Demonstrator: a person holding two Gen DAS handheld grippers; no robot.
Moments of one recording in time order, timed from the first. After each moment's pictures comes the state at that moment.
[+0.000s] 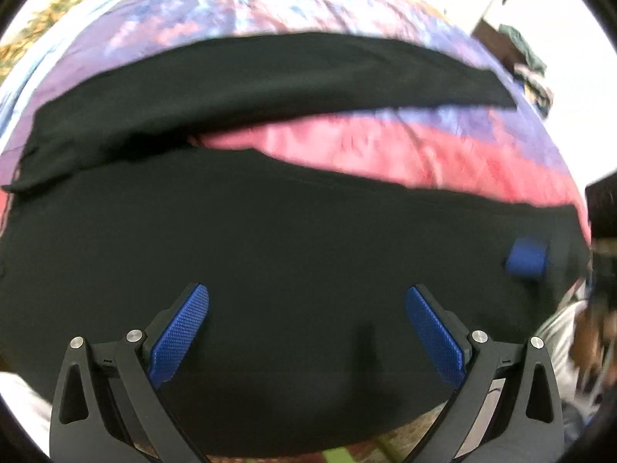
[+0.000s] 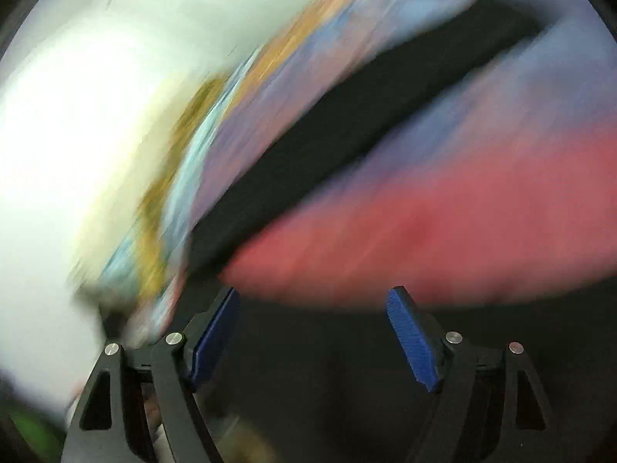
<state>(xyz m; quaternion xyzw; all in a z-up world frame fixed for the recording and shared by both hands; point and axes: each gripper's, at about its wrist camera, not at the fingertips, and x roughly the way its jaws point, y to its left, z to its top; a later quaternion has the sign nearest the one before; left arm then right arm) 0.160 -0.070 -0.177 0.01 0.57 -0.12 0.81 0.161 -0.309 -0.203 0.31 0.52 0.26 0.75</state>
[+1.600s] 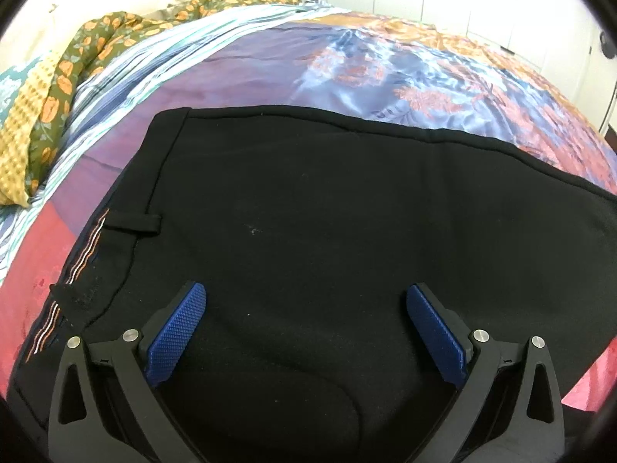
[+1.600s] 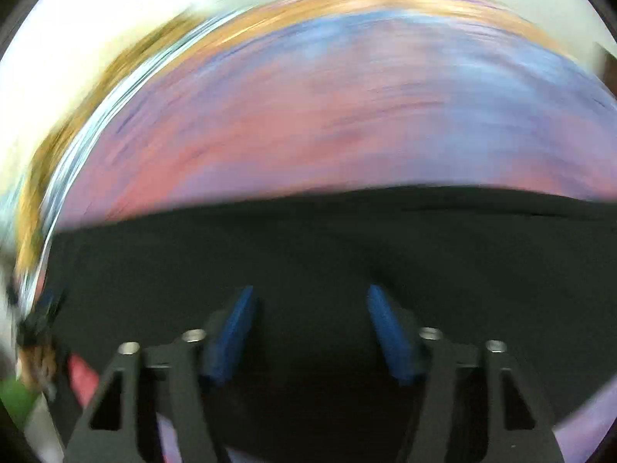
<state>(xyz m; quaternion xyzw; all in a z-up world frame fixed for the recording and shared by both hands) 0.298 0.103 -0.234 -0.04 0.44 0.13 0.89 0.433 -0.478 -0.197 0.08 0.50 0.01 0.86</state>
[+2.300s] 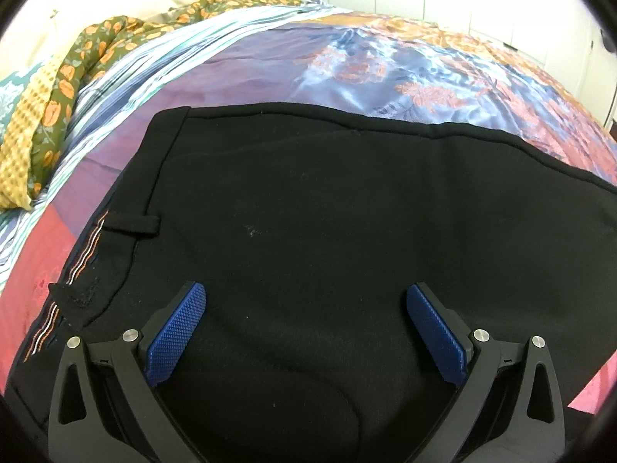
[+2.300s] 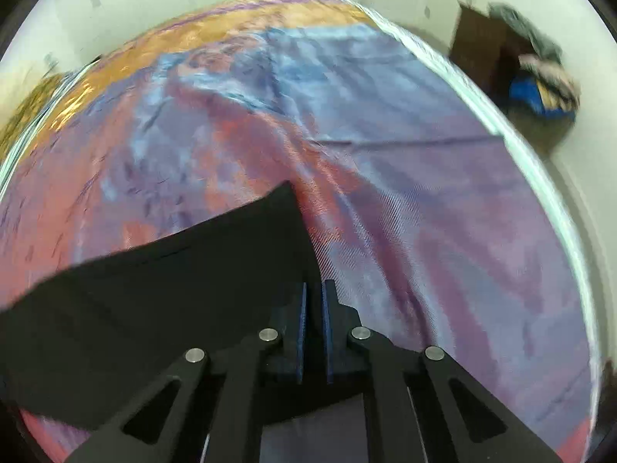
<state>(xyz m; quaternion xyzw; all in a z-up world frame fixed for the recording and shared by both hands) 0.304 0.099 -0.239 -0.03 0.44 0.13 0.89 0.389 -0.591 -0.157 0.05 0.50 -0.11 0.86</state>
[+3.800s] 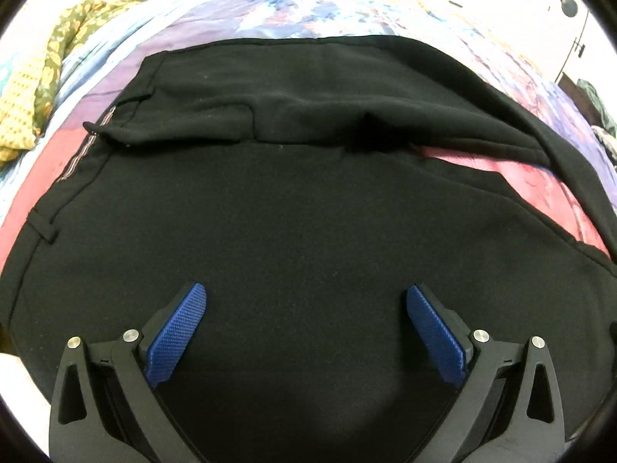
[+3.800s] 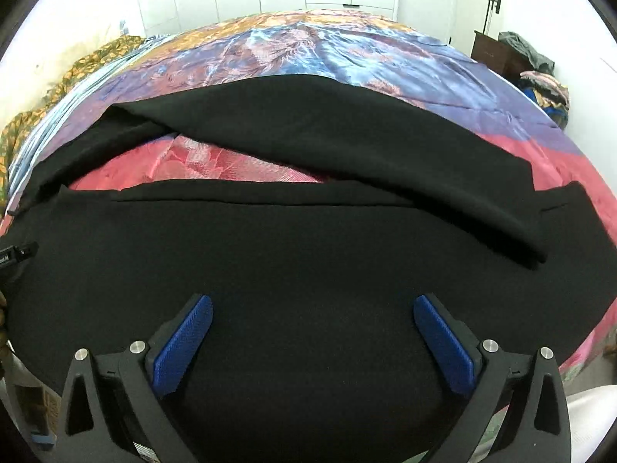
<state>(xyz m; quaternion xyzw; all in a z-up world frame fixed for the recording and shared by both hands) 0.178 0.049 -0.224 -0.03 0.51 0.03 0.86 0.043 -0.300 -0.212 0.03 0.46 -0.09 0.88</state>
